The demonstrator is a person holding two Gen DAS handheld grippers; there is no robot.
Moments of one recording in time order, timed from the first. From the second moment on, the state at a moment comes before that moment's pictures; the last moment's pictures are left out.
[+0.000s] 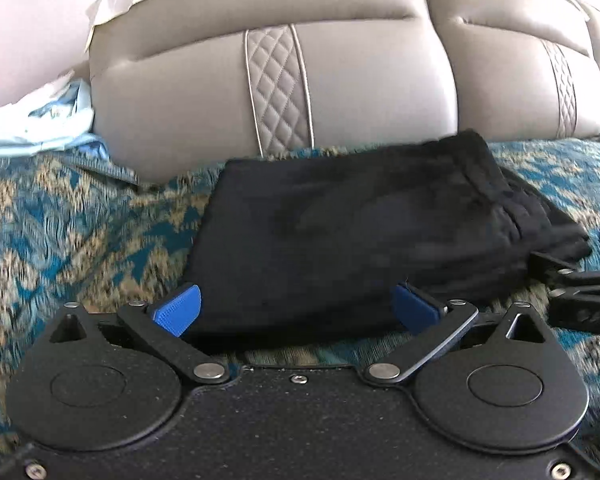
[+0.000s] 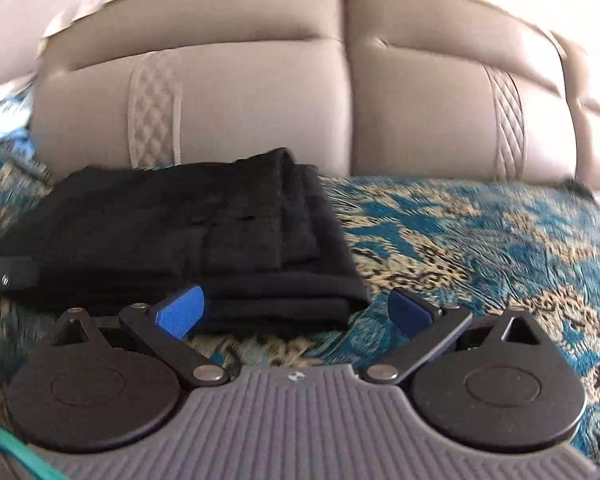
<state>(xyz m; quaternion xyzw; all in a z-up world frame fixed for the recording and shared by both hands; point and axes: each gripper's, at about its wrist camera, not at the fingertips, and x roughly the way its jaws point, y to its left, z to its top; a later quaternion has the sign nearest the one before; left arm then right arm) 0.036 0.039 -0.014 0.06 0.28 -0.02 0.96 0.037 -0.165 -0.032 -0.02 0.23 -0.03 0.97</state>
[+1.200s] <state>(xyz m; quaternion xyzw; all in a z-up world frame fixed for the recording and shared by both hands) 0.036 0.057 -0.045 0.01 0.29 -0.02 0.96 0.024 -0.136 -0.045 -0.04 0.24 0.01 0.97</state>
